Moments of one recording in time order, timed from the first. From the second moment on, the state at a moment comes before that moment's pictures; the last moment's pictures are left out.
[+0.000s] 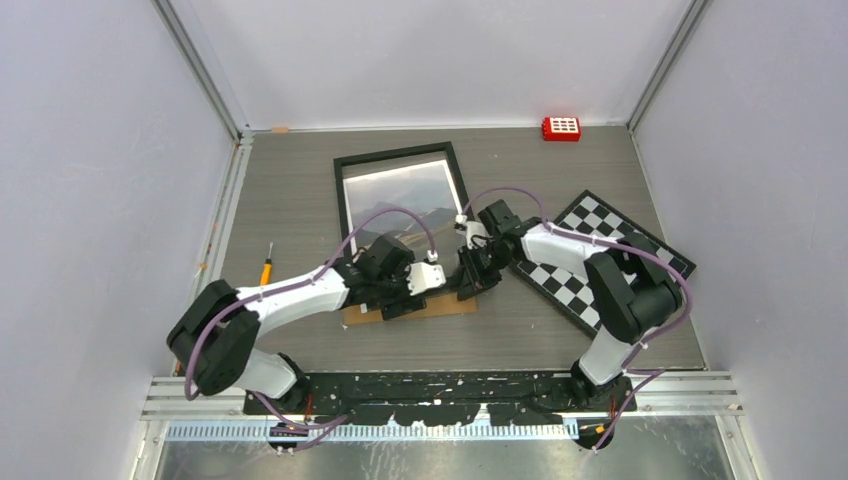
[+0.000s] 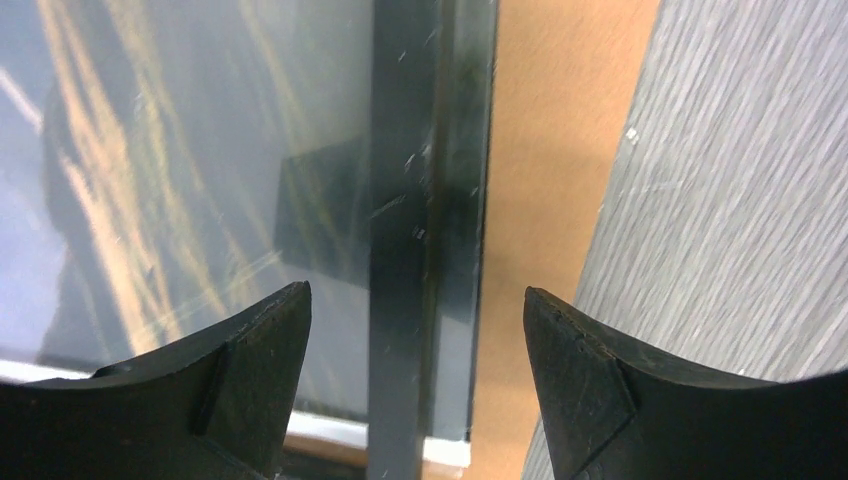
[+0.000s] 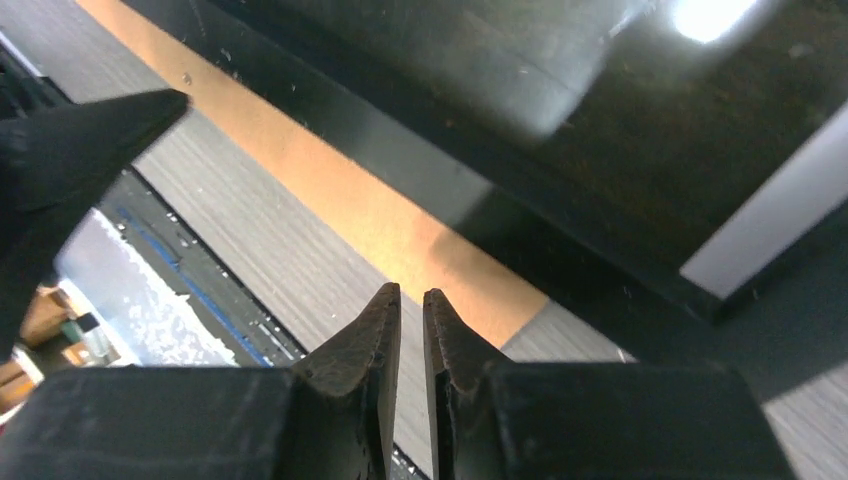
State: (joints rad) left arm -0.80 1.44 0.76 -0.29 0.12 0.55; right arm 0.52 1.67 0.93 -0.46 -0.59 0.21
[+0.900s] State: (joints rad) left arm -0.73 1.31 0.63 -0.29 0.03 0.74; right arm 0.68 1.80 1.12 -0.64 -0.30 0.05
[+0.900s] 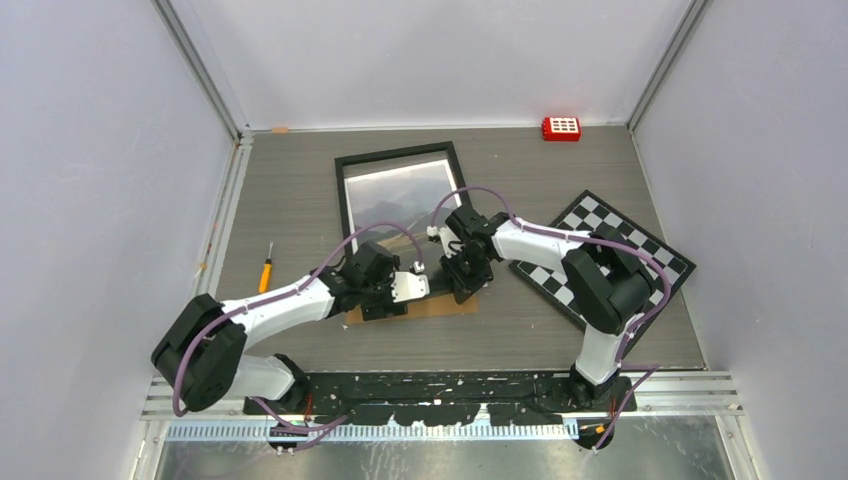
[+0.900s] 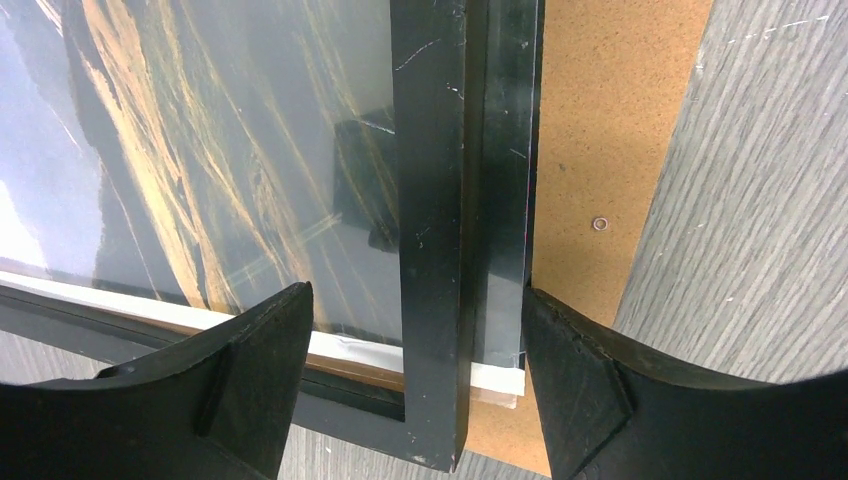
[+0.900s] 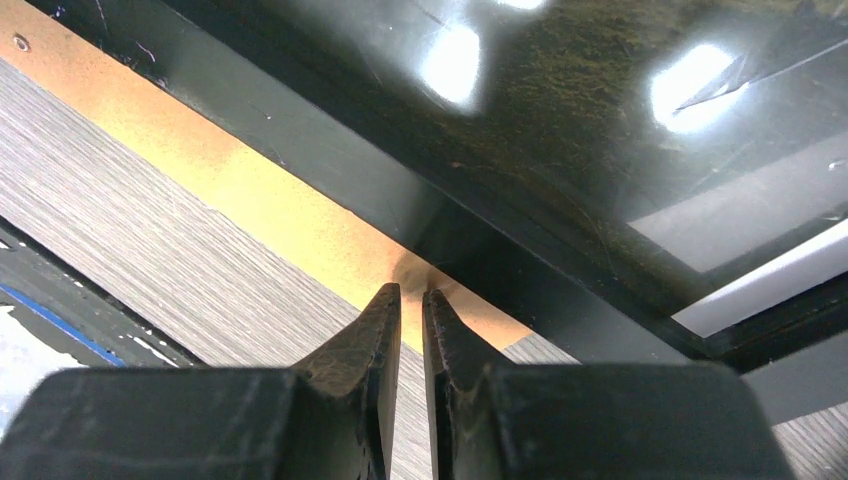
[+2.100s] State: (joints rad) left arm -0.65 1.46 0.72 -0.17 -0.05 0.76; right arm 0.69 1.76 1.08 -0.65 -0.21 -0.02
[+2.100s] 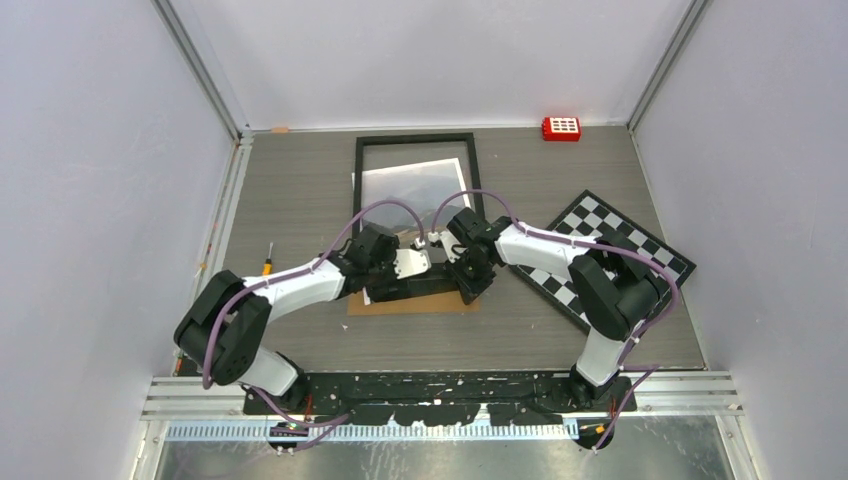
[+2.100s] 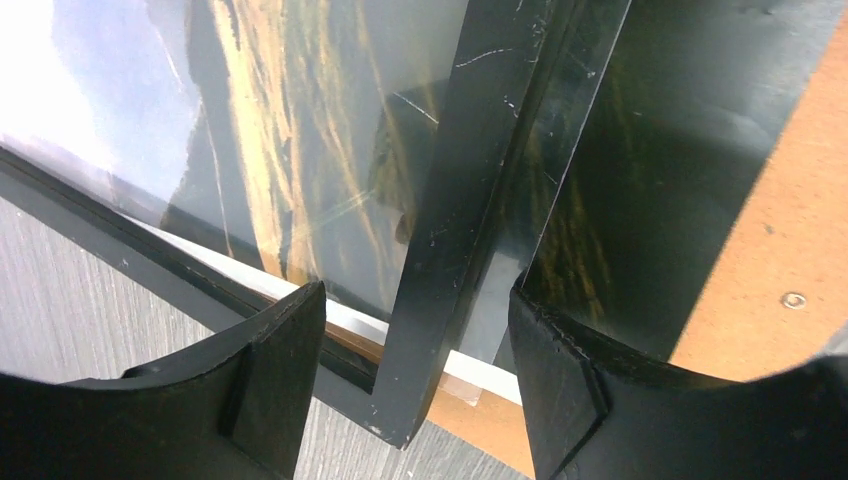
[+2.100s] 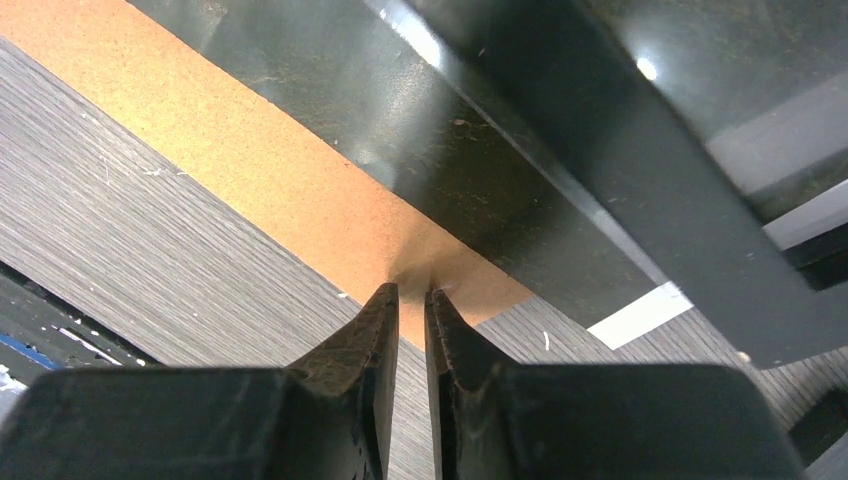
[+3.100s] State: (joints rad) left arm -0.63 1.25 0.76 -0.32 0.12 0.63; right arm 0.24 1.65 1.02 -0.61 -0.62 0.27
